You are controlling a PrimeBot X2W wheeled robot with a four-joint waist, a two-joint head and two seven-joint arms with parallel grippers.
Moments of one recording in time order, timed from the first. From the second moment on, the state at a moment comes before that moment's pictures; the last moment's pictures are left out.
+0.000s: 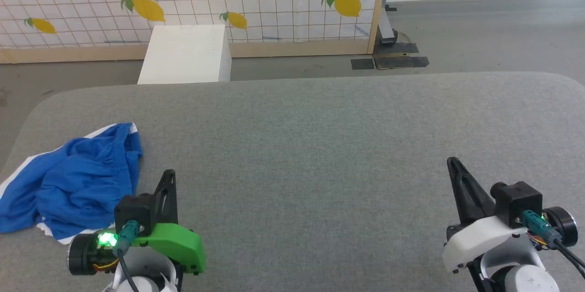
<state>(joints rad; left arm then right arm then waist) -0.01 0.06 0.00 0.00 -0.01 -0.01 0.00 -0.01 -0.05 0.00 0.00 0.01 0.13 0.00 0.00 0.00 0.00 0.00</state>
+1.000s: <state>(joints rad) -0.01 0.06 0.00 0.00 -0.01 -0.01 0.00 -0.01 -0.05 0.00 0.00 0.01 0.13 0.00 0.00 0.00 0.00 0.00</state>
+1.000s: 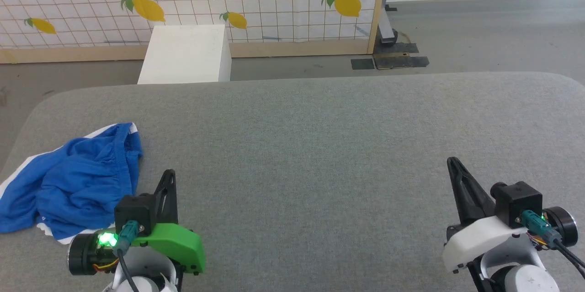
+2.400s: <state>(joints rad) -0.01 0.06 0.00 0.00 -0.02 -0.01 0.00 -0.01 -0.05 0.00 0.01 0.01 0.13 0.00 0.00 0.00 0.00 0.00</state>
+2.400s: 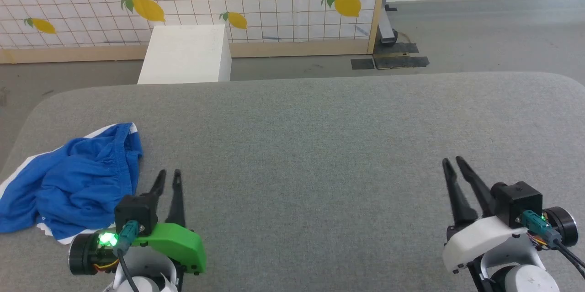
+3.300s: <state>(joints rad) -0.01 0.06 -0.01 0.03 -0.05 -0.01 -0.05 -0.01 -0.05 -0.01 0.05 0.05 0.13 -0.05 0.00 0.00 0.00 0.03</state>
